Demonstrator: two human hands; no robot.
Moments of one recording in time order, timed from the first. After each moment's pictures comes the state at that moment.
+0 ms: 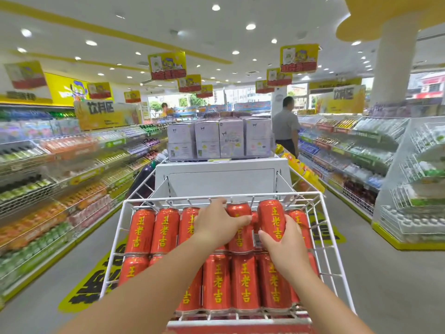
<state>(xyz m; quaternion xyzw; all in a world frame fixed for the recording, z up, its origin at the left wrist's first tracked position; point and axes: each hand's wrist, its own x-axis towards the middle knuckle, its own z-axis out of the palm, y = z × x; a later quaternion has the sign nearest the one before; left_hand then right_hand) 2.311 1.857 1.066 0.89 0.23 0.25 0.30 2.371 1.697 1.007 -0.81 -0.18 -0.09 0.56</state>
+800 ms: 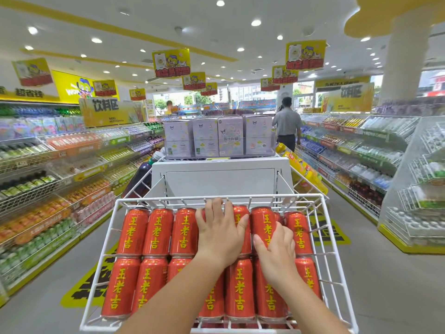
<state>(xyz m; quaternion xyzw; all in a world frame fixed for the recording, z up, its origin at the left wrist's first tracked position) 2.341 1.843 1.018 0.92 0.21 0.34 -0.01 2.384 1.713 0.984 -0.87 -0.20 -0.07 0.45</state>
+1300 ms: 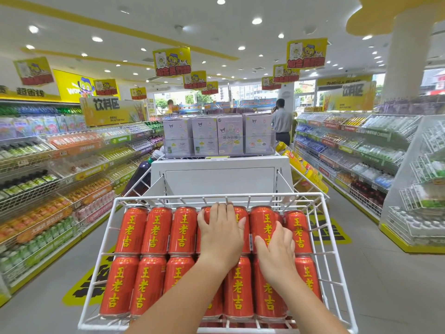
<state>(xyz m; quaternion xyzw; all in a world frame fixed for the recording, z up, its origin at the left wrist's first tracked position) 2.341 1.837 1.012 0.92 0.21 0.31 -0.06 2.383 1.713 0.984 -0.87 -0.19 -0.05 0.45</state>
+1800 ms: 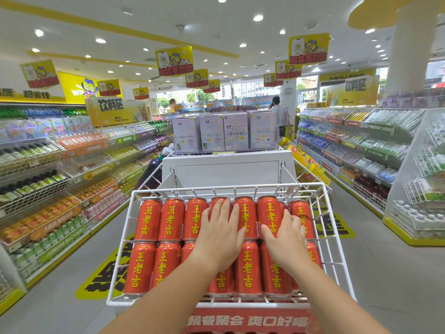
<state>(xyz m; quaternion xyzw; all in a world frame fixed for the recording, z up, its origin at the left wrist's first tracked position) 2.282 1.848 1.013 0.96 0.12 0.23 -0.12 2.367 1.698 0.998 -0.91 -0.18 -0.07 0.37</state>
